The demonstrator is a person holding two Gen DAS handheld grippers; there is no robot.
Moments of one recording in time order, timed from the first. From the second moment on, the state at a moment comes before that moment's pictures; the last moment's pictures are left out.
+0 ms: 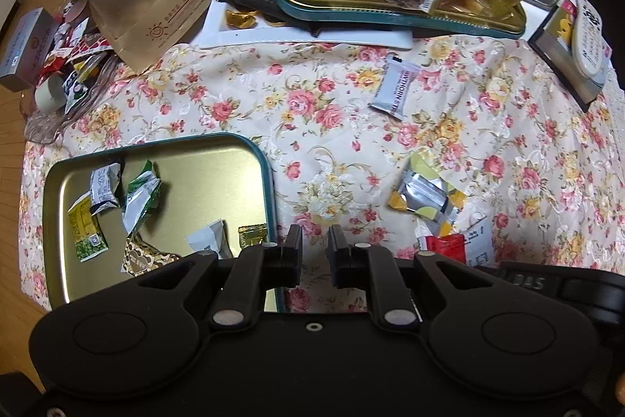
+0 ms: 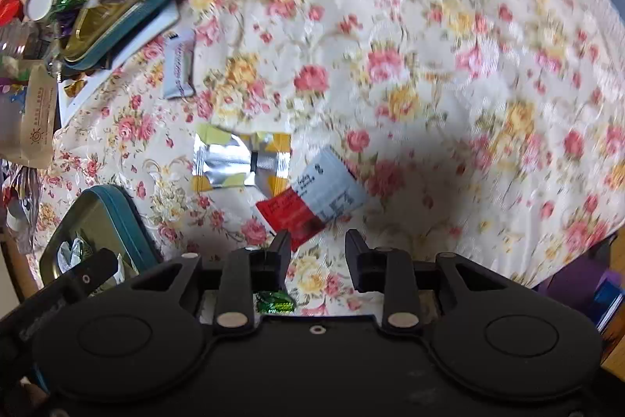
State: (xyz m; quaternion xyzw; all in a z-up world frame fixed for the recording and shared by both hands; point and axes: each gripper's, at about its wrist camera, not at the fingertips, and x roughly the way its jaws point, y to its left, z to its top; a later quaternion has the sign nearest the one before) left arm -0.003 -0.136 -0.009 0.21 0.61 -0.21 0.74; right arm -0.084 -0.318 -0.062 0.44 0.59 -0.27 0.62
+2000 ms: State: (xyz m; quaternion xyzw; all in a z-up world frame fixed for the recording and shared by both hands) left arm -0.016 -0.152 -0.033 0.23 0.64 -0.26 0.69; right arm -0.075 -0.323 -0.008 0.39 0.52 -0.27 0.71
